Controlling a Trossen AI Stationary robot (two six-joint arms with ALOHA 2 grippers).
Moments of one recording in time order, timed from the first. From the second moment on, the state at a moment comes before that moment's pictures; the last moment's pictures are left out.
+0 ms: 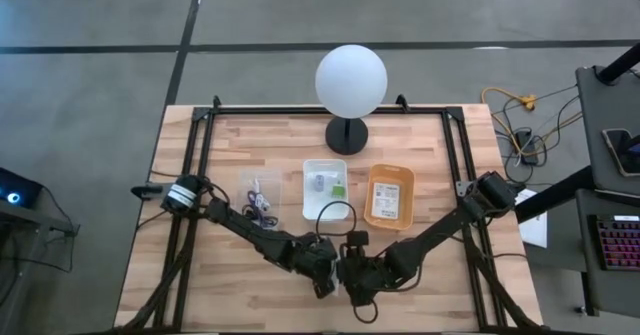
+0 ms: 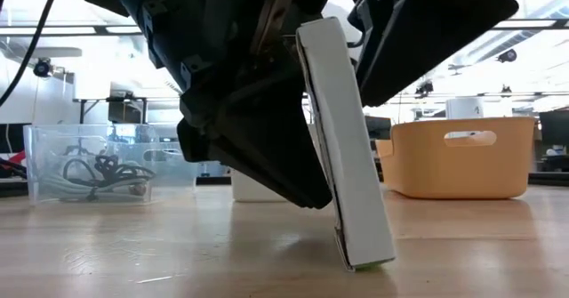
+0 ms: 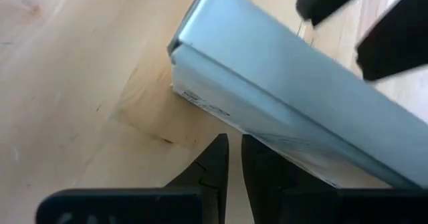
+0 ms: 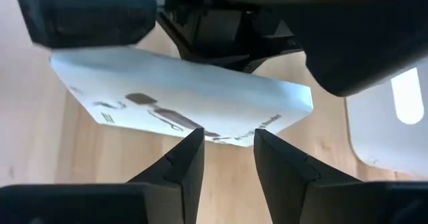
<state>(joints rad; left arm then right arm) -0.44 2.03 1.31 -0.17 -0.19 -0.85 0.58 1.96 1.42 -0.59 0.42 0.42</state>
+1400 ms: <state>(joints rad) -0.46 2.02 1.31 0.02 -0.21 -0.73 0.69 1.88 1.17 -0.64 0.07 0.98</state>
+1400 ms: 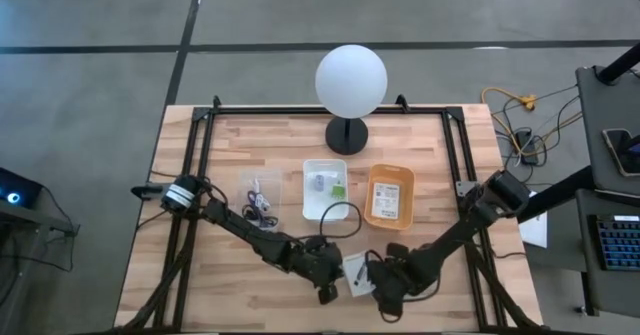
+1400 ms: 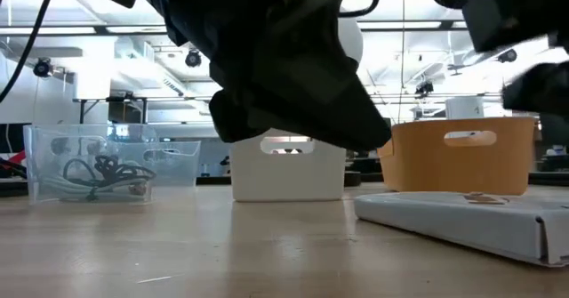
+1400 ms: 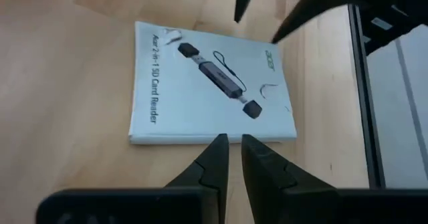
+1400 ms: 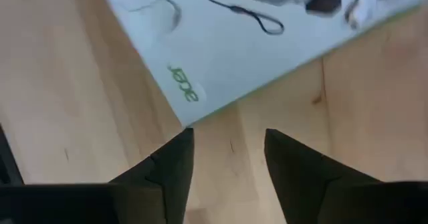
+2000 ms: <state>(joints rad) -0.45 2.11 1.33 0.08 -0.15 -0.86 0.62 1.88 1.16 -0.57 0.15 0.83</state>
